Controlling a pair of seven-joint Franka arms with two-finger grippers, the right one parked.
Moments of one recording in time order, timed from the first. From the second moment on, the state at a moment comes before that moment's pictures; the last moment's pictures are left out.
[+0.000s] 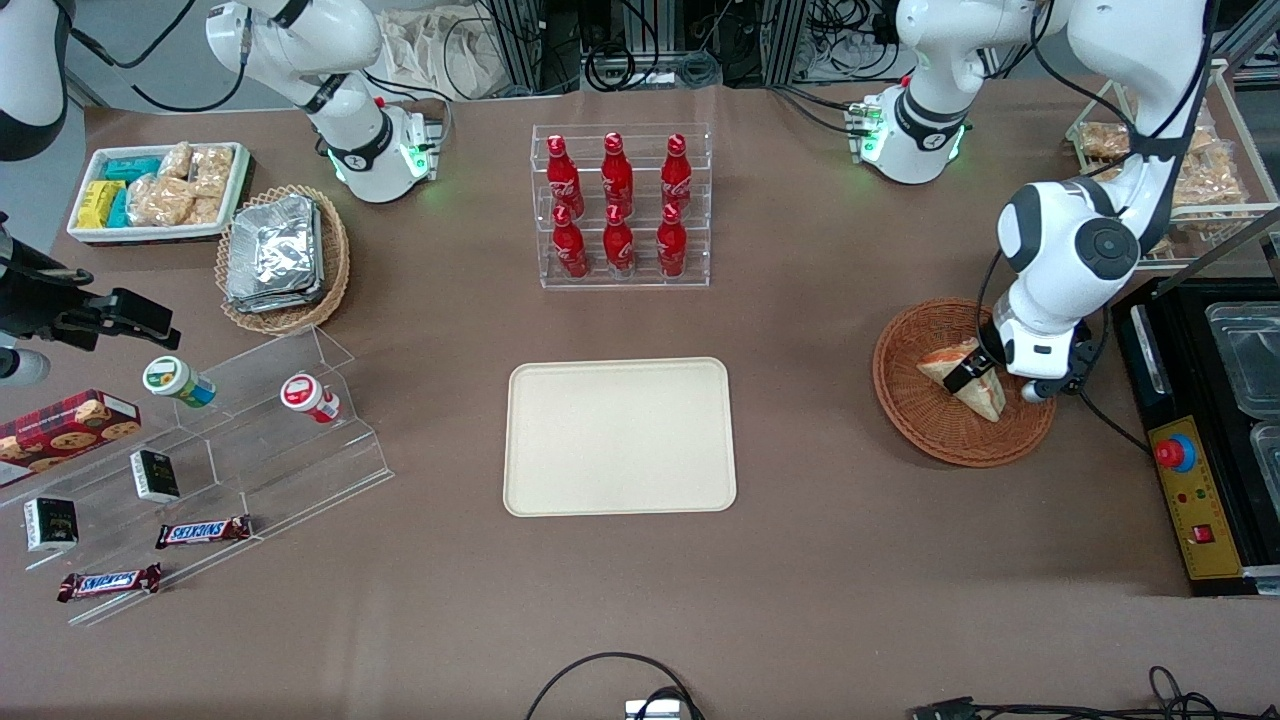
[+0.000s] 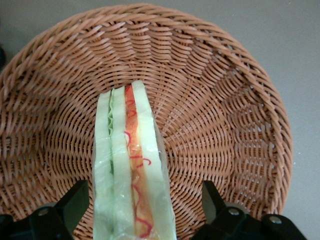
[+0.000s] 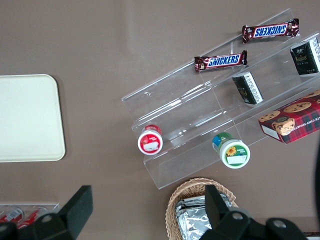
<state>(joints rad) 0.08 0.13 -0.10 -2.47 0.00 2.66 -0.65</state>
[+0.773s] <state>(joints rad) 0.06 0.17 -0.10 -2.50 0.00 2.73 -0.63</state>
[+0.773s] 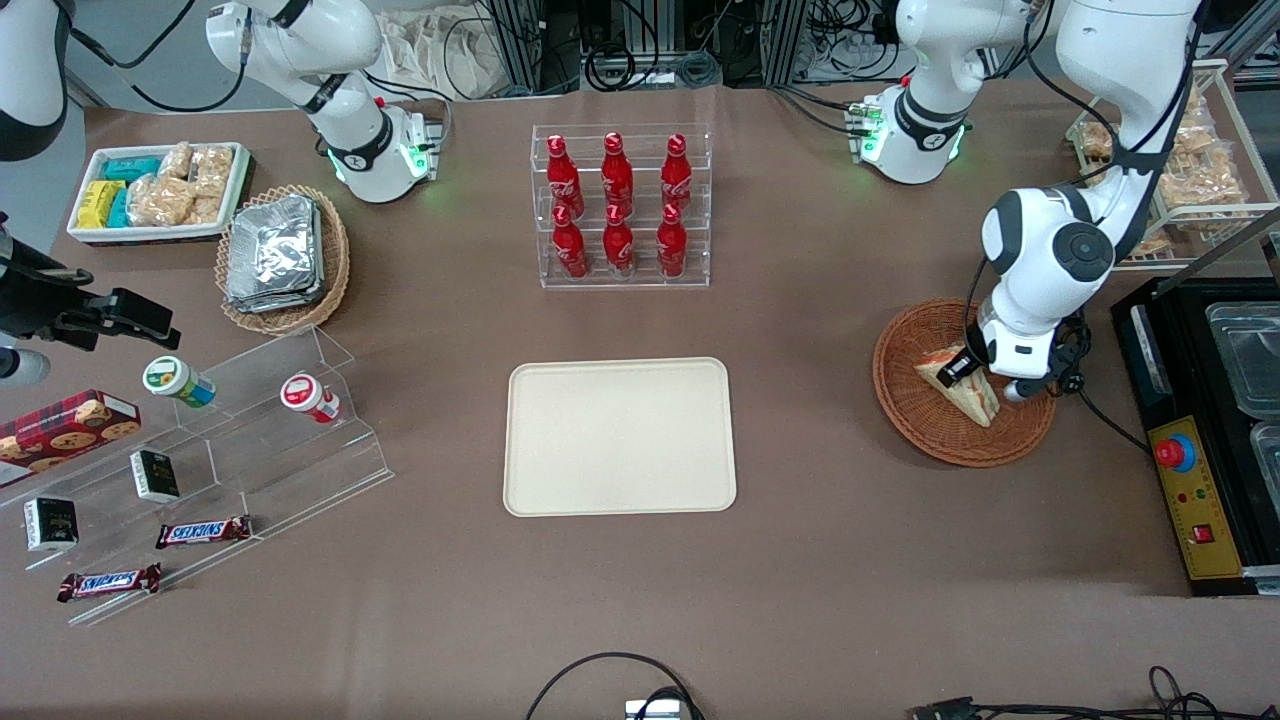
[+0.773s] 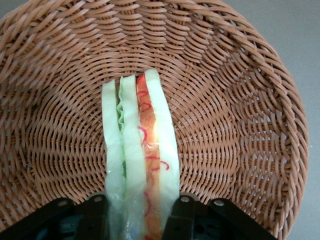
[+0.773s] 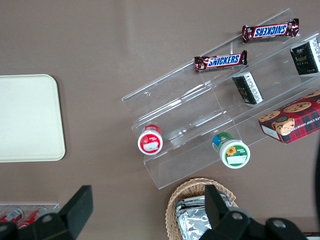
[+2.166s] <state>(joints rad) 0.06 -0.05 -0.19 -2.24 0.00 2.23 0.15</state>
